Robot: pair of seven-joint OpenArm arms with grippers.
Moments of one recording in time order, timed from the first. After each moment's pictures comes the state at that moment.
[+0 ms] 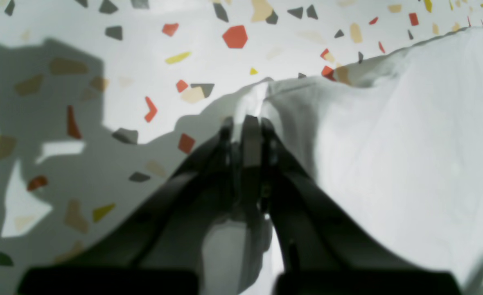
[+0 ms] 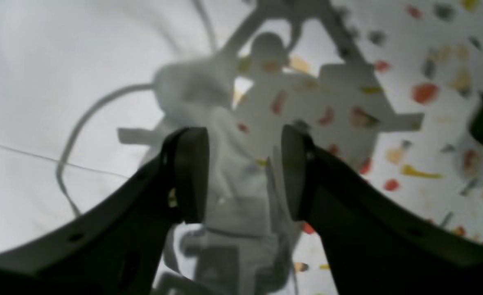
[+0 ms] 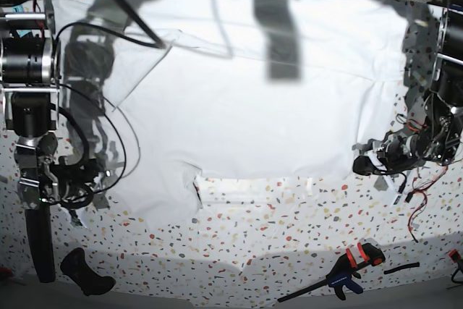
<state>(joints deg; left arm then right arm) -34.5 -25.8 24.5 31.9 -44.1 -38.3 27.2 41.4 27.1 -7.1 38.6 14.6 27.4 -51.5</state>
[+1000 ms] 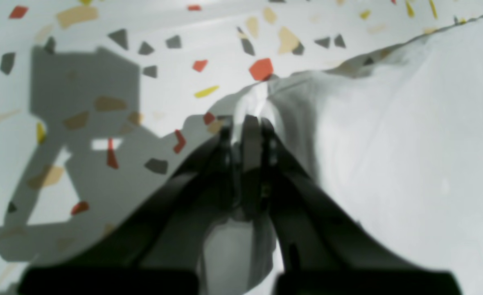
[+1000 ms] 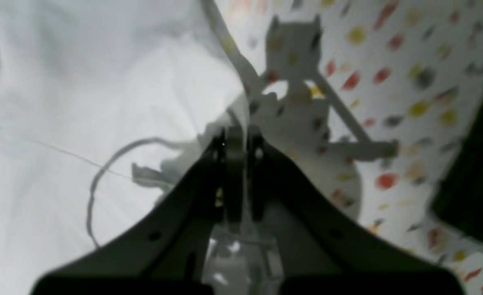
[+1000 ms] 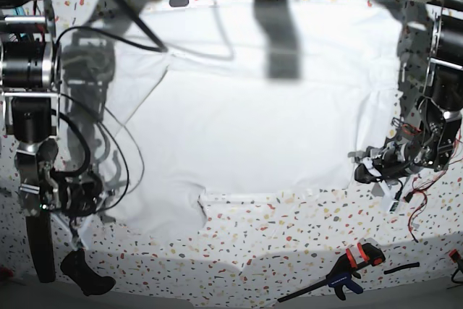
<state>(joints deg) -35.7 -23.4 20.7 31.8 -35.2 -31.7 23.0 43.9 26.5 -7.1 38.4 14.4 29.0 -38.5</state>
